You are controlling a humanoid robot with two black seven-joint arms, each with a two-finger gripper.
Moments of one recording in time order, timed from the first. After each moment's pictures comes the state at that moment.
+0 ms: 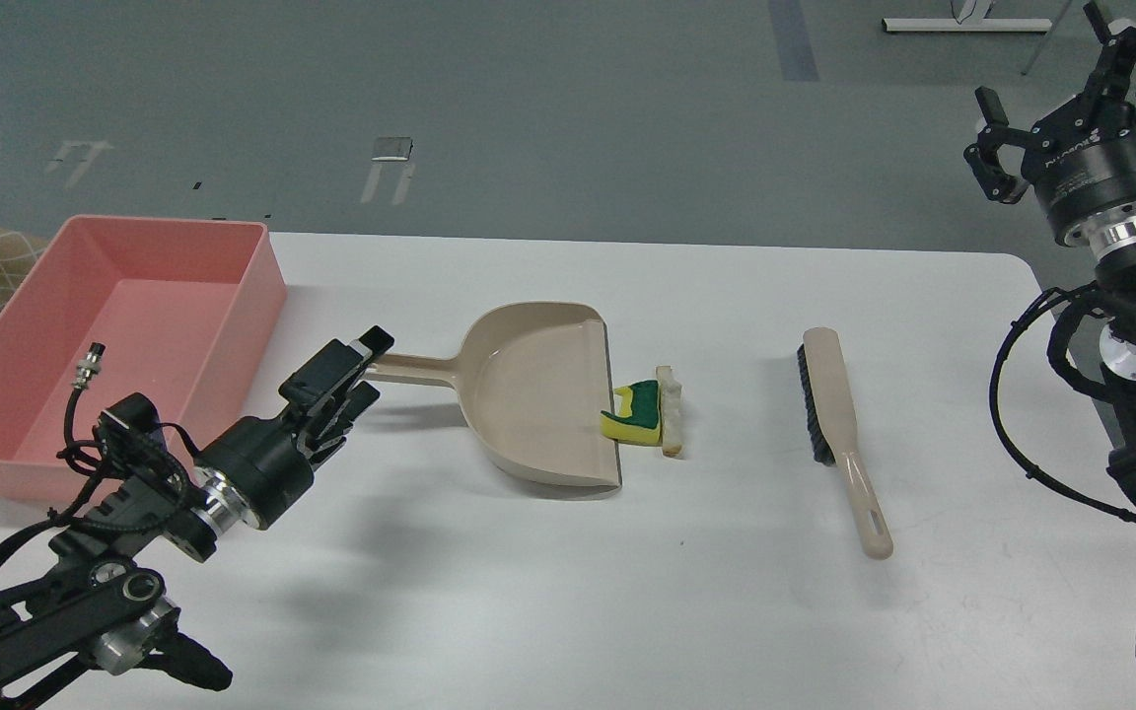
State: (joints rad) left arm -0.12 0.69 -0.72 -1.58 0.93 0.25 -0.33; right arm 0.71 -0.29 1.29 0.74 -0.51 0.38 0.24
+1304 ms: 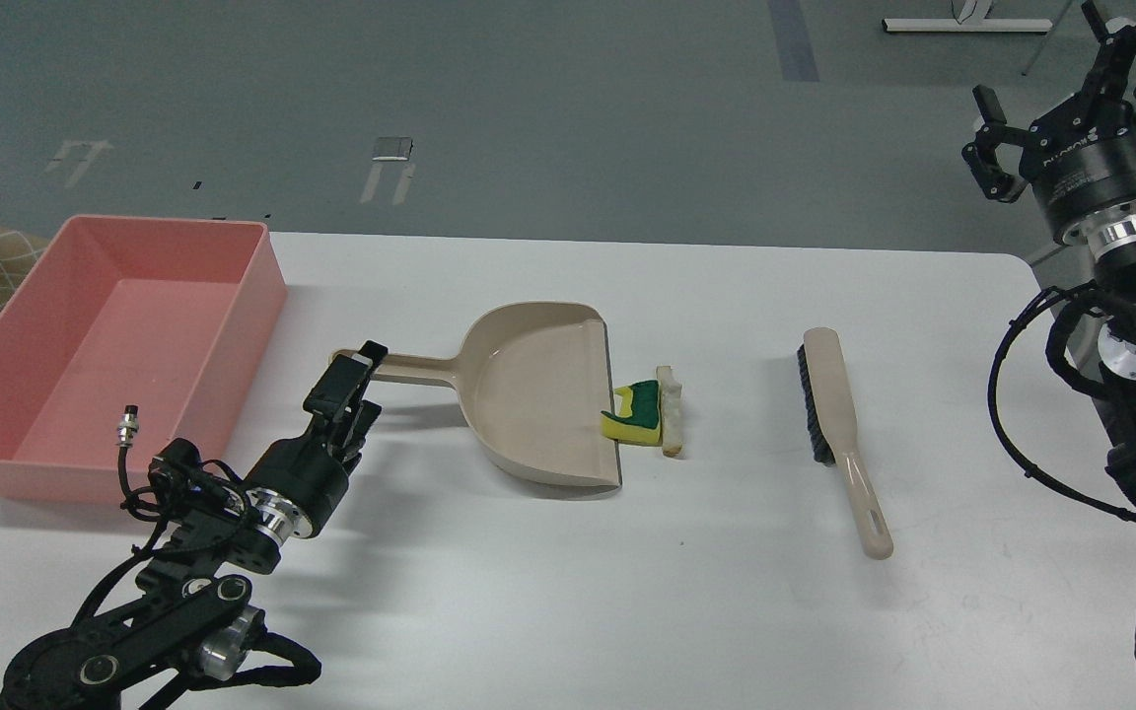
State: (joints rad) left arm -0.12 0.46 -0.76 -1.36 0.91 0.33 -0.34; right arm 0.71 -0.29 1.29 0.74 -0.51 0.38 0.24
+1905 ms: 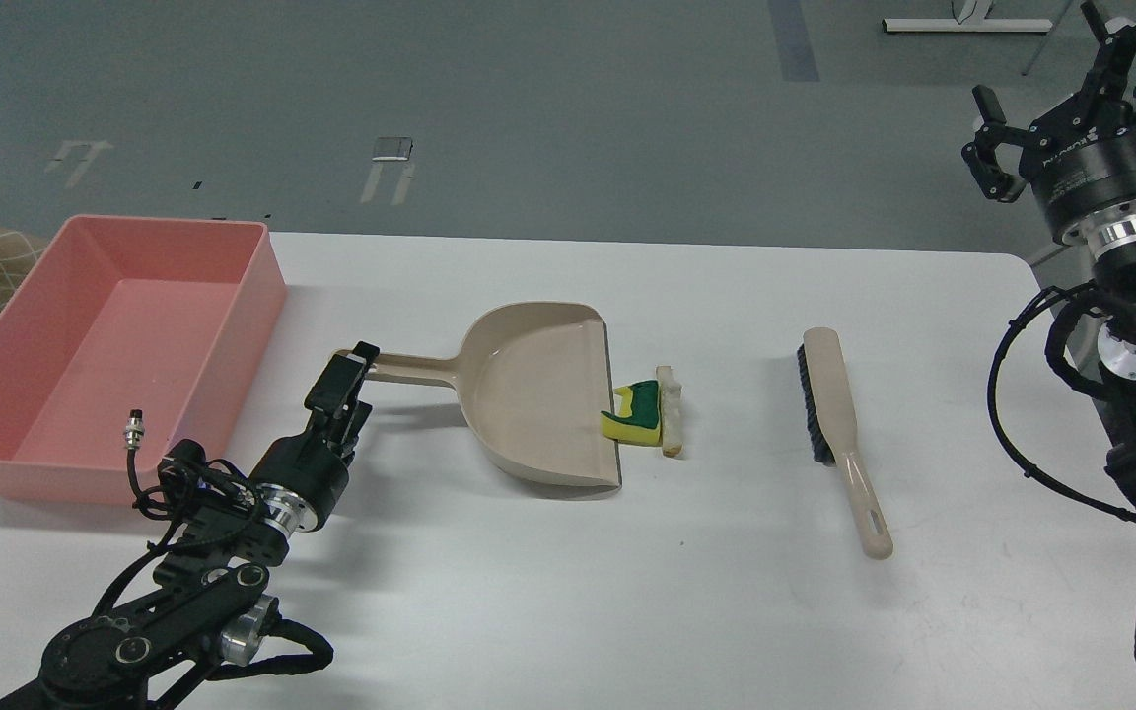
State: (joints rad) left arm -0.17 0.39 -0.77 -1.22 0.90 0.35 -0.36; right arm 0.71 -0.29 1.29 0.74 -0.51 0.38 0.24
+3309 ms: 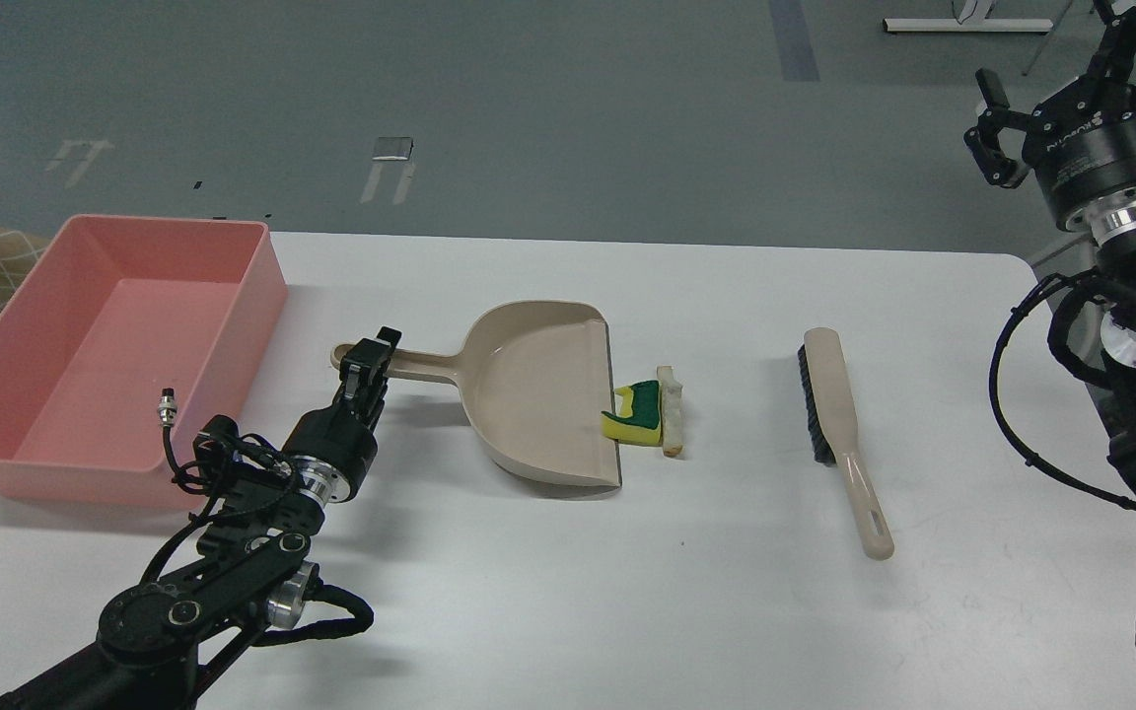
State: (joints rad) left arm -0.24 0.30 -0.76 -1.13 0.90 0.37 -0.34; right arm 0.73 -0.29 1.29 0.75 -0.51 0.38 0.24
